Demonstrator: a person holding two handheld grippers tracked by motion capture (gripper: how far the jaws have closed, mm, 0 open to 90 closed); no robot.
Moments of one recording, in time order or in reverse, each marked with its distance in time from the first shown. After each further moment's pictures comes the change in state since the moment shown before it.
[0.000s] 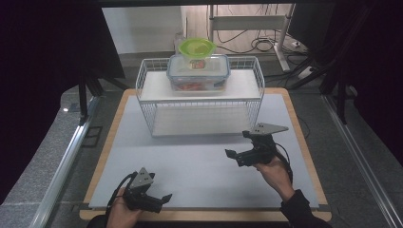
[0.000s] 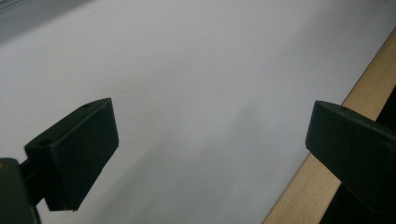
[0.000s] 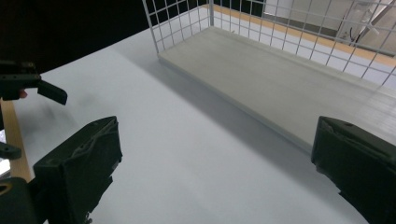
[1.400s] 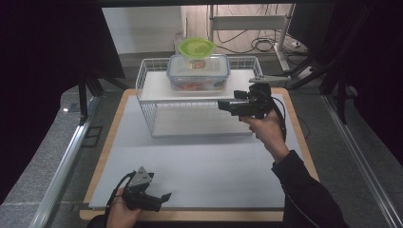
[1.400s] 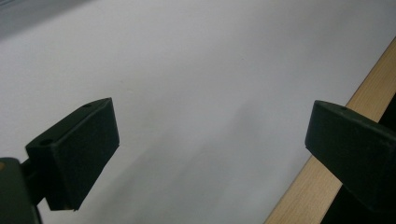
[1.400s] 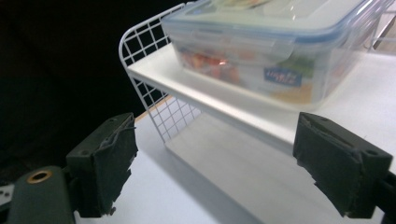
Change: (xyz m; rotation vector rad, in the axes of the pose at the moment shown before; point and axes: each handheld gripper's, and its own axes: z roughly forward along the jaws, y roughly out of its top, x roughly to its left) left arm 0.003 -0.001 -0.001 -0.006 0.004 -0.030; right arm -0.028 0.118 0.003 -0.125 0.042 0.132
